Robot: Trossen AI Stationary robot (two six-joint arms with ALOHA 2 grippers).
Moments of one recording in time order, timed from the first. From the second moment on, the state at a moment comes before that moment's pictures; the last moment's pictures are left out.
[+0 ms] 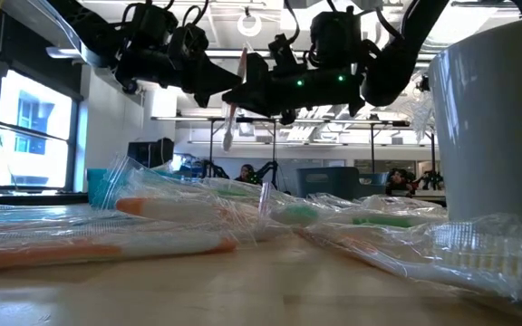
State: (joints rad) left arm 0.55 1.36 0.73 0.49 0.61 0.02; right arm -0.18 1.93 0.94 1.05 0.13 0.03
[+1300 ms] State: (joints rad) left arm 0.56 1.36 0.73 0.44 0.55 0.05; right arm -0.18 1.93 0.94 1.05 0.12 0.05
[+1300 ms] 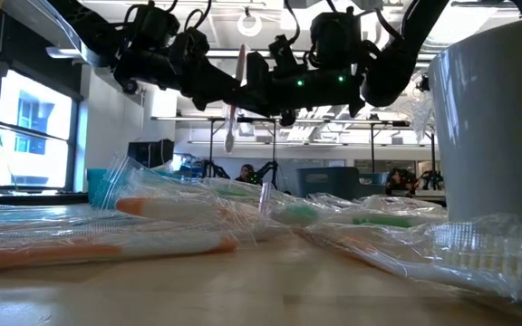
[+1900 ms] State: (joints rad) left arm 0.56 1.36 0.73 0.43 0.56 -0.01; right arm -0.18 1.93 0.94 1.05 0.13 0.06
